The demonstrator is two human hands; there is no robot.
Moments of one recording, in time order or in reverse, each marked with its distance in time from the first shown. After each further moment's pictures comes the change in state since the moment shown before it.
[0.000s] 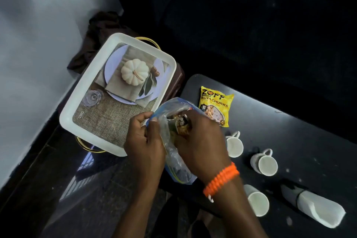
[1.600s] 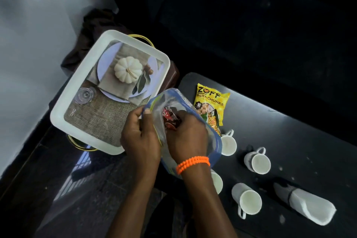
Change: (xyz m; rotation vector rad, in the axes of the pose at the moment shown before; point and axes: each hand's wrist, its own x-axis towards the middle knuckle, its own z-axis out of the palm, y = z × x) left_hand 0.002 -0.003 0.018 -0.049 0.047 0.022; right_hand 0.017 0.010 0.037 0.132 0.057 0.216
